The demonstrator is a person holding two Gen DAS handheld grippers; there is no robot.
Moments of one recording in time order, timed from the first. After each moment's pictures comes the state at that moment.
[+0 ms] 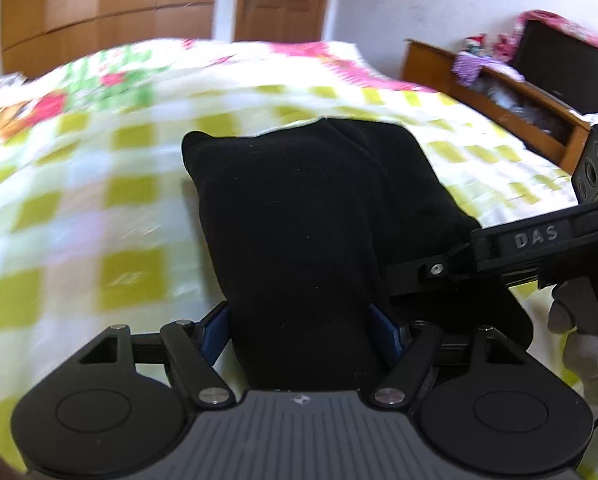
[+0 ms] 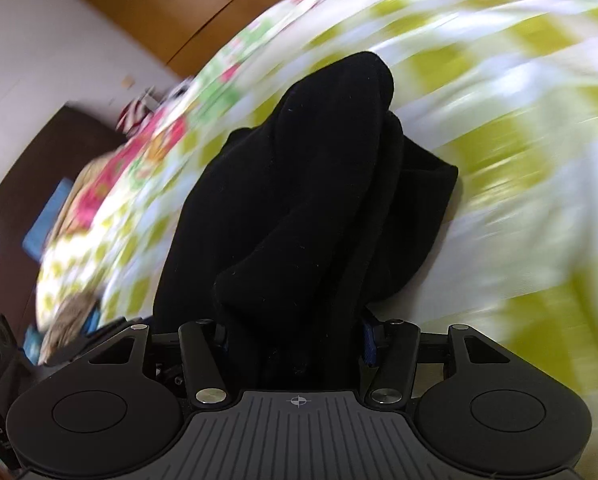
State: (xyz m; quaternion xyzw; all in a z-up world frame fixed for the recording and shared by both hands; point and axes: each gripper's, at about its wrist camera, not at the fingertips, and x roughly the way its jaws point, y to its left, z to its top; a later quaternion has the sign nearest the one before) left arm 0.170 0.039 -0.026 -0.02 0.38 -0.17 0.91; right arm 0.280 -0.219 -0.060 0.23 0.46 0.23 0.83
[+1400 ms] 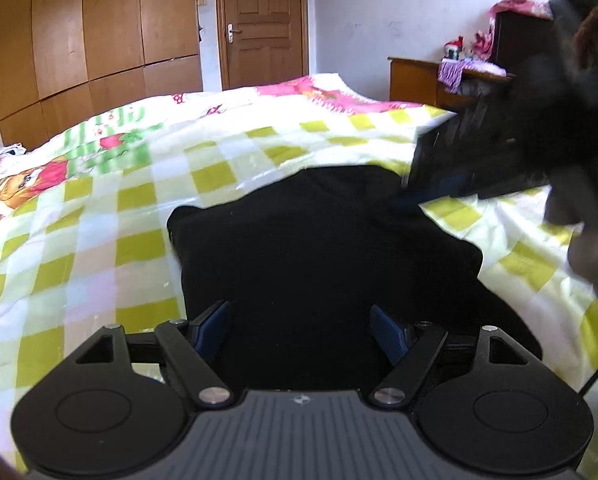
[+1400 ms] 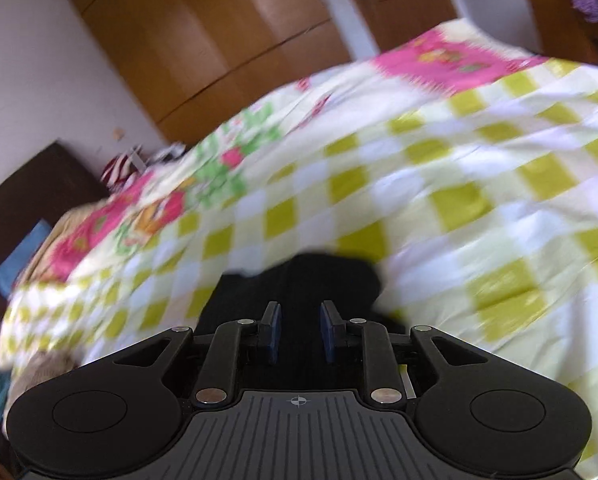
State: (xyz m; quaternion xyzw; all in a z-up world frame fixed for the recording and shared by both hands) left arm 0.163 0.015 -0.023 0.06 0.30 -0.18 0.94; right arm 0.278 -0.198 -0.003 0.18 0.36 0.15 0.90
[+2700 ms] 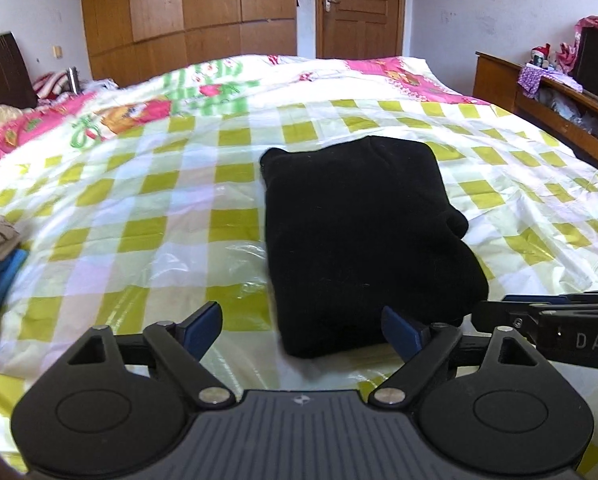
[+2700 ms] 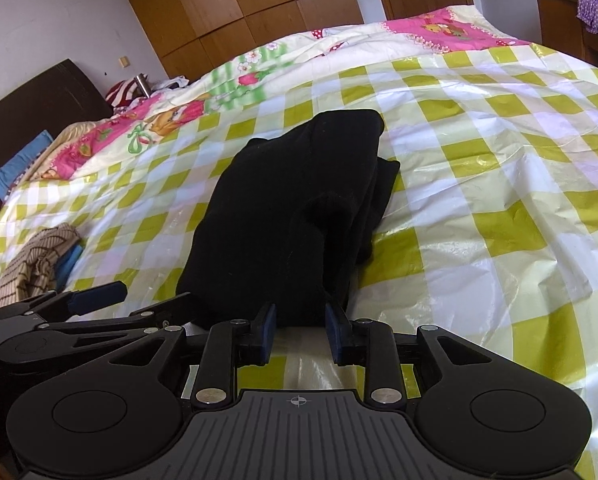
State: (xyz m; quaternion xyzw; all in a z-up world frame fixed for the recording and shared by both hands) left arm 0.067 0.026 0.009 0.01 0.35 -0.03 0.94; right arm 0.114 -0.175 0.000 0.10 0.39 0.13 0.91
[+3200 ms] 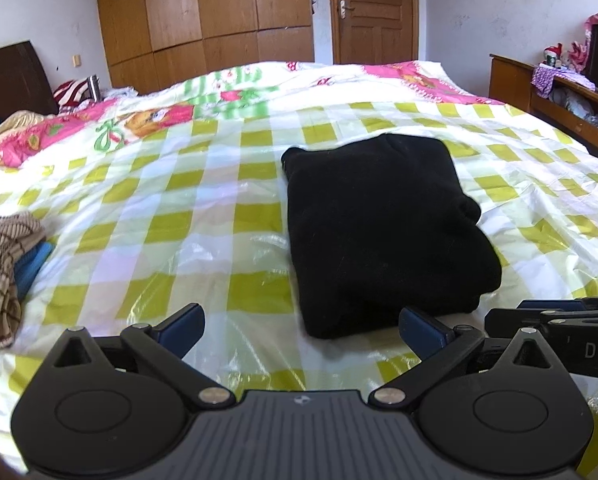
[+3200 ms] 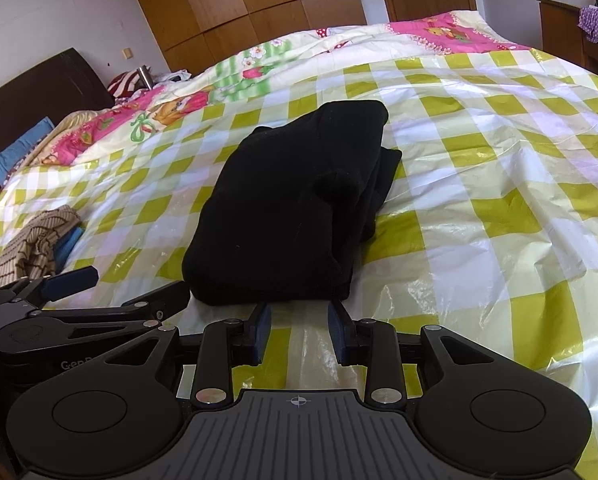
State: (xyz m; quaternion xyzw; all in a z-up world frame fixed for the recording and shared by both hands) left arm 0.049 0.030 0.002 0.02 0.34 0.00 0.94; right arm 0.098 -0.167 -0.007 0.08 0.39 0.13 0.91
